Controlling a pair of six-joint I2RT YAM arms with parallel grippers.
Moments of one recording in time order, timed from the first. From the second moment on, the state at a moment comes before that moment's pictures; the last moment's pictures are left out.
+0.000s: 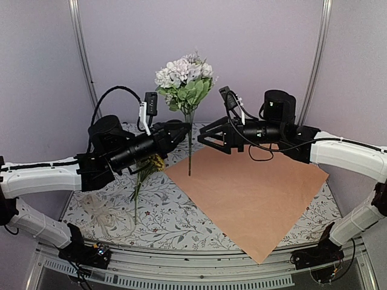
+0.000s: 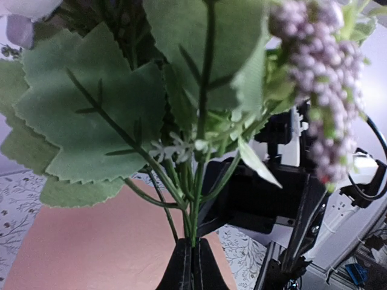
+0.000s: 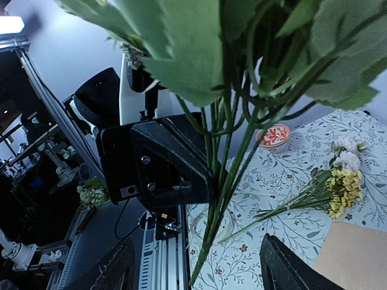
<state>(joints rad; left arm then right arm) -0.95 1.24 0.86 0.50 0.03 -0.44 0.80 1.43 1.17 0.17 -0.70 0.35</state>
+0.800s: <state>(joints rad) -0.96 1.38 1.06 0.20 -0.23 -0.50 0.61 1.45 1.16 -0.19 -0.39 0.38</state>
